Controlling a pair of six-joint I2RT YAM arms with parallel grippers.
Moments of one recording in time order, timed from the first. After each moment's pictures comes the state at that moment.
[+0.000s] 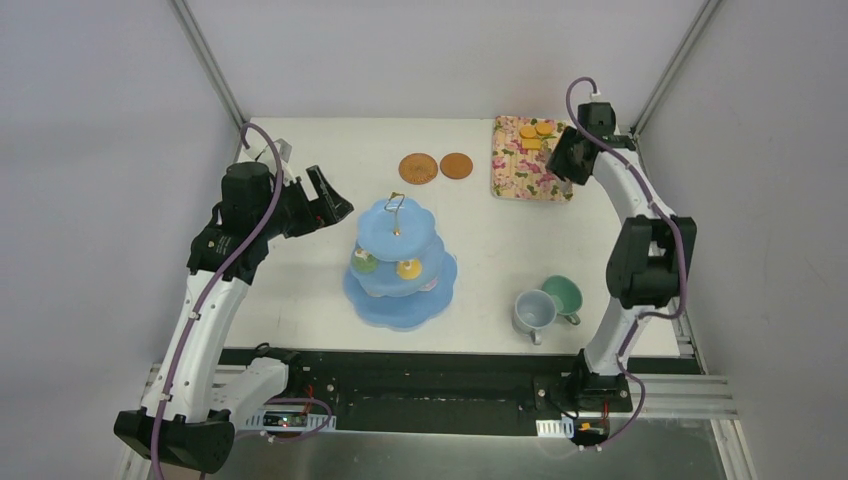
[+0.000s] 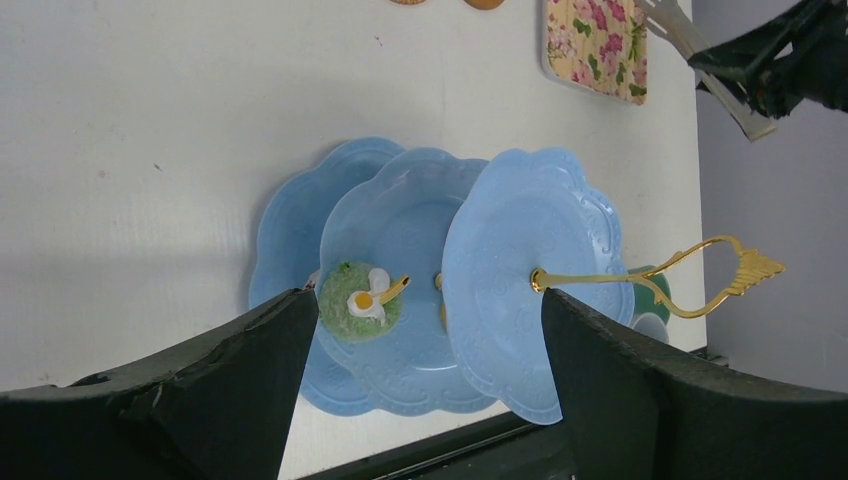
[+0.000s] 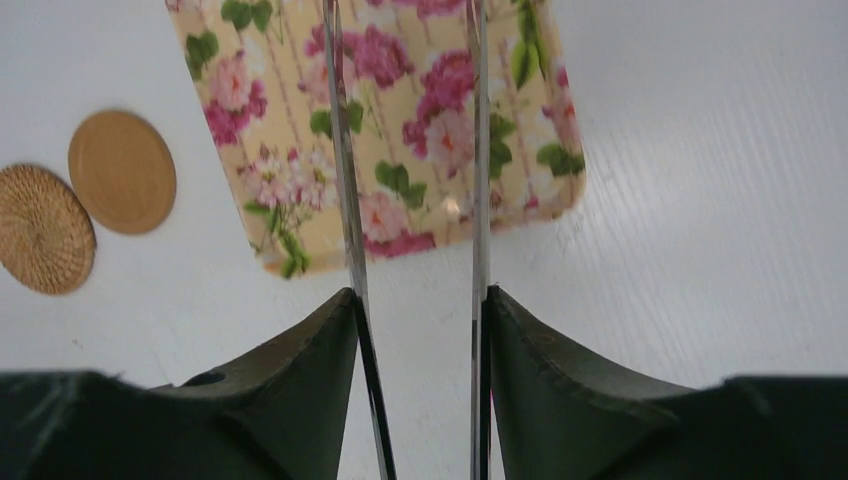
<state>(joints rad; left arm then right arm) -0.17 0.95 1.14 -0.70 0.23 -0.53 0.06 1.81 1.55 -0.63 0.07 0.45</state>
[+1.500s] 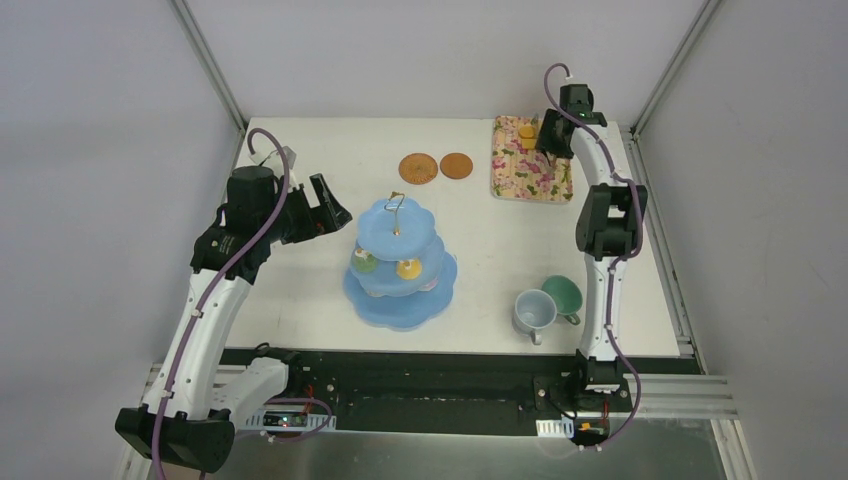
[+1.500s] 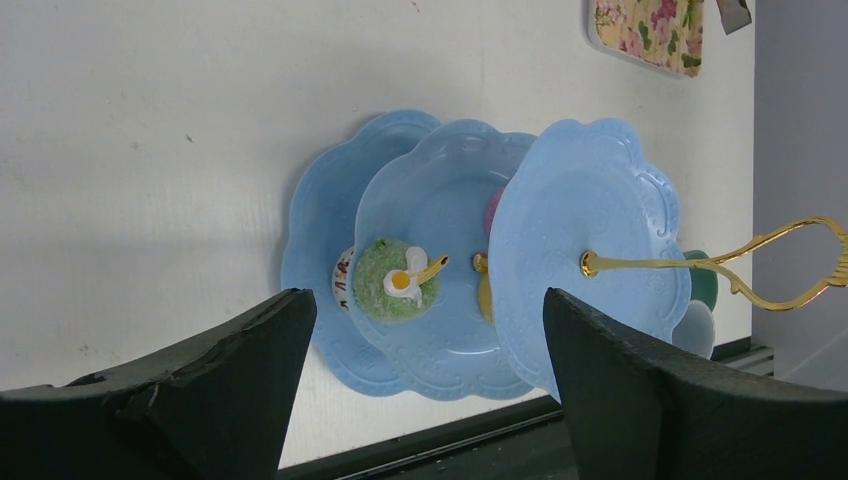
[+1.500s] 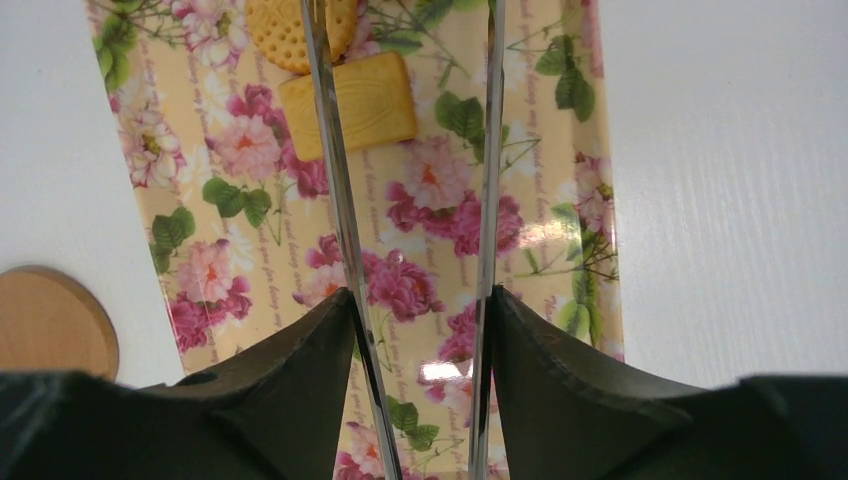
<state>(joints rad) -0.17 0.95 1.11 -0.75 0.20 -0.48 0.04 2.45 2.29 -0.72 0.07 0.30</state>
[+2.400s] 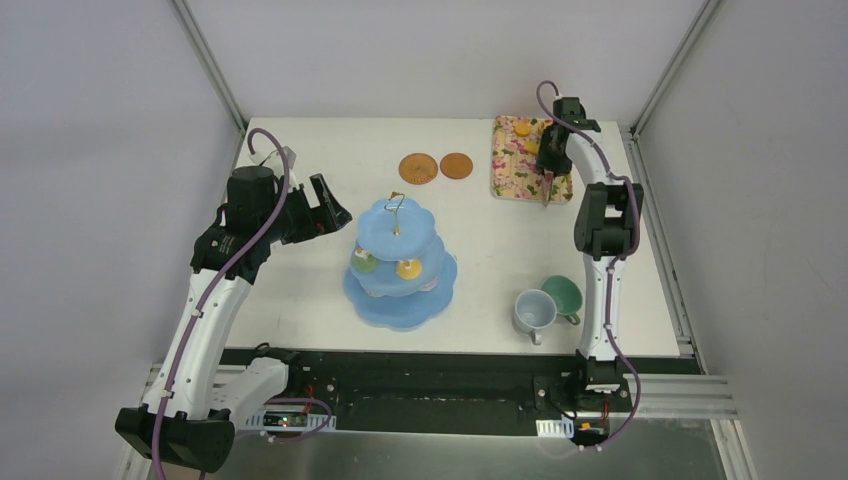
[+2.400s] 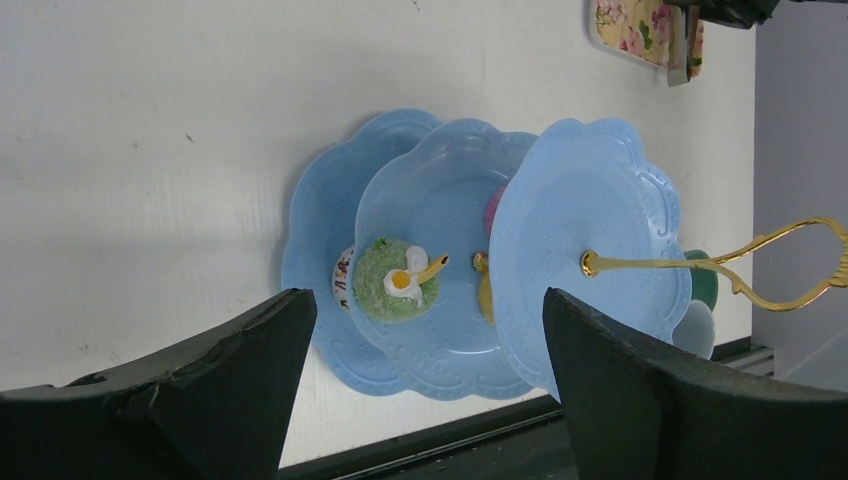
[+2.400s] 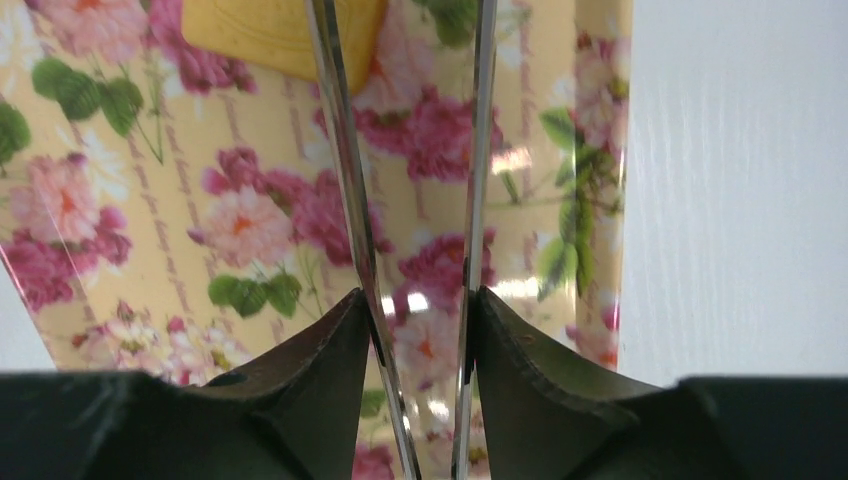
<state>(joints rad) -0.17 0.95 1.11 -0.75 0.20 -0.48 0.06 2.48 2.24 -0.80 0.11 0.21</state>
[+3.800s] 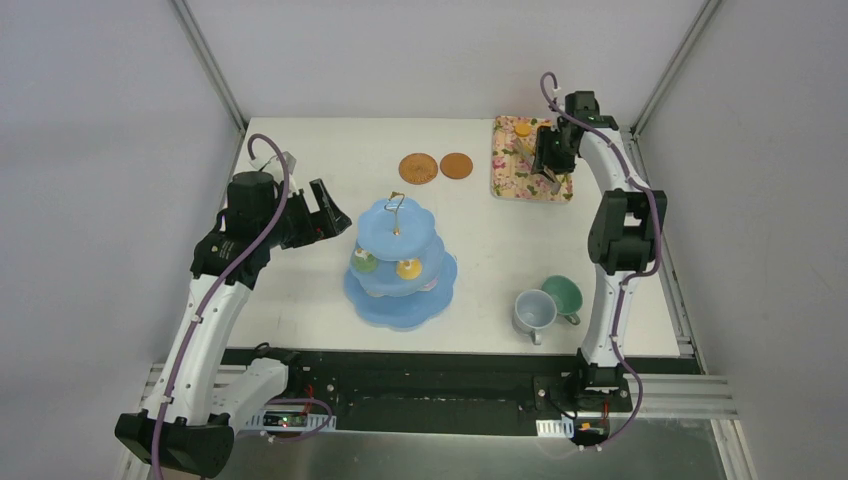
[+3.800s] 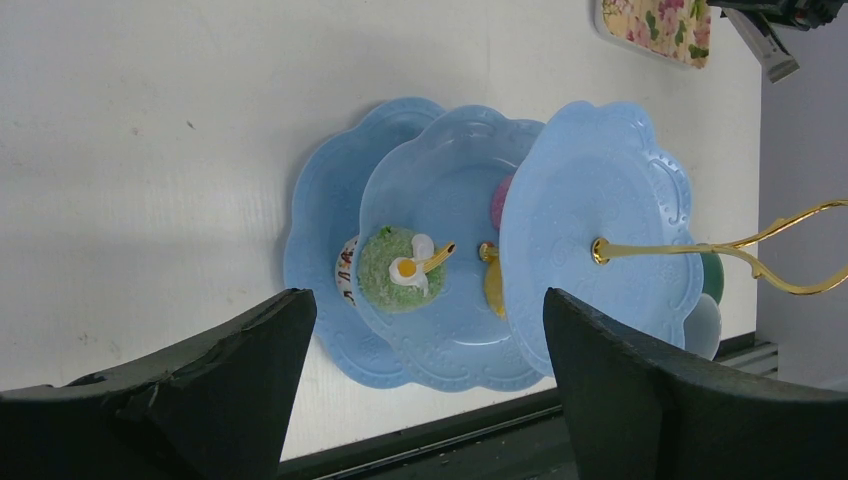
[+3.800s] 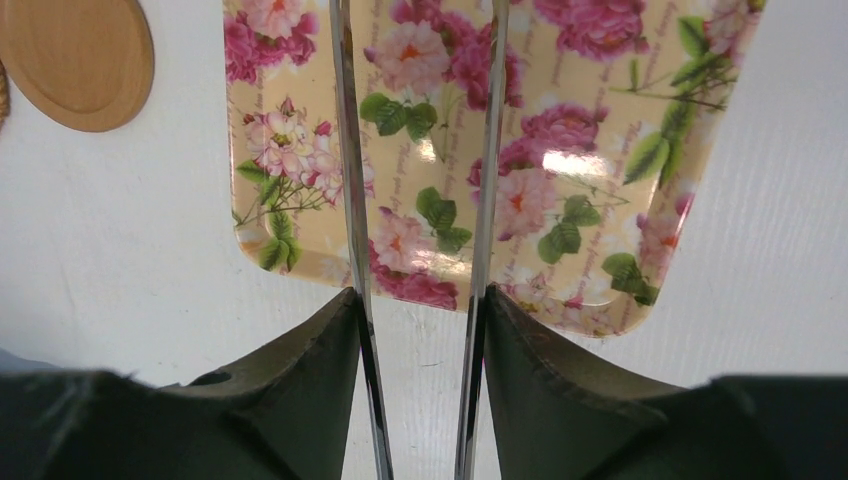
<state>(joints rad) -0.17 0.92 1.08 -0.76 0.20 -0.48 0.03 2.20 1.99 -0.83 -0.18 0.08</state>
